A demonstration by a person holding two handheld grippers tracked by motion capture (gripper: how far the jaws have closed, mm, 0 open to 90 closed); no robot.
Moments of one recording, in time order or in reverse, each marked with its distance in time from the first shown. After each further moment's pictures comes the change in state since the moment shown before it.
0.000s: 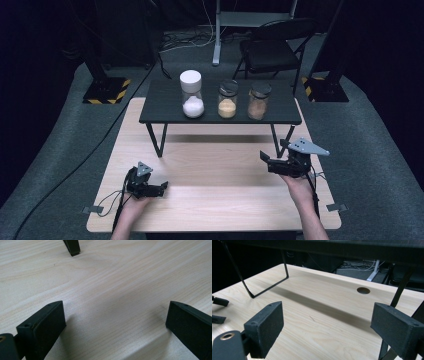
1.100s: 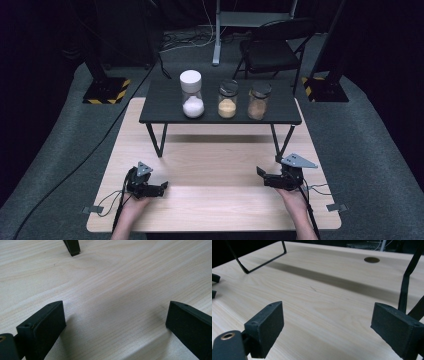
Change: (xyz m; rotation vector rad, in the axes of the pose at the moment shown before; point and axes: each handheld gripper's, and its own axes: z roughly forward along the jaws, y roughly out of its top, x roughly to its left) left arm 0.000 0.000 0.000 0.000 0.000 0.000; right arm -0.003 -0.063 0.020 0.100 0.014 0.039
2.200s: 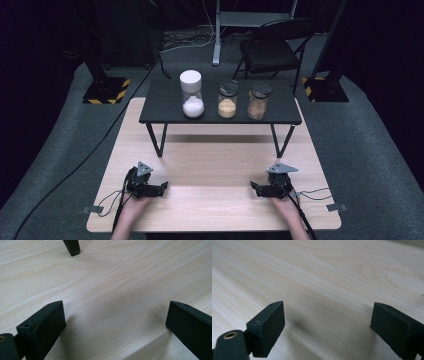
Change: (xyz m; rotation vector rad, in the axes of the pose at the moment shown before) left arm 0.000 0.000 0.000 0.000 0.000 0.000; right arm 0.006 -0.041 0.036 0.270 -0.010 -0.044
